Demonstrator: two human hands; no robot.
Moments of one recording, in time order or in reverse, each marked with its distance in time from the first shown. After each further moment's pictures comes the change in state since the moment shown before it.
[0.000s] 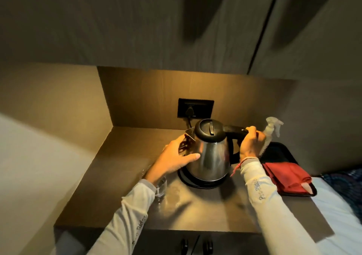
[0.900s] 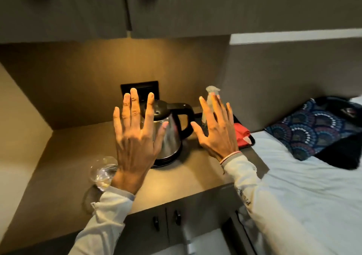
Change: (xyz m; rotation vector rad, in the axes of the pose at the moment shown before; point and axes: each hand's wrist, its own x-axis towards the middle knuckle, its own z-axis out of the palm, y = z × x) left_hand -0.035 0.057 0.059 0.889 0.682 0.490; right_hand -0.029 0.007 -0.123 -0.967 -0.189 -0.926
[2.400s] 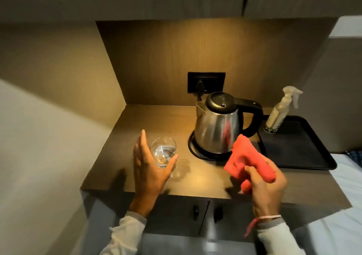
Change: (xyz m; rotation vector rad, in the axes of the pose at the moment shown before) left_hand -0.119 -0.082 -0.011 -0.348 -0.114 -0.664; right_hand -0.080 -0.061 0.024 1.264 -0.571 0.697
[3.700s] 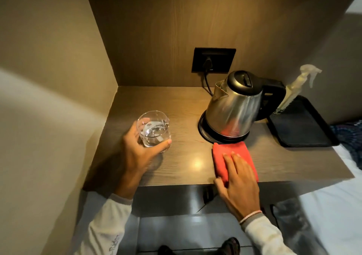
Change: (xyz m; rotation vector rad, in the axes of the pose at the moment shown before) left_hand 0.061 -0.071 -0.042 -0.502 -0.183 -0.090; right_hand -0.036 0.071 0.094 -1.256 0.259 -0.323
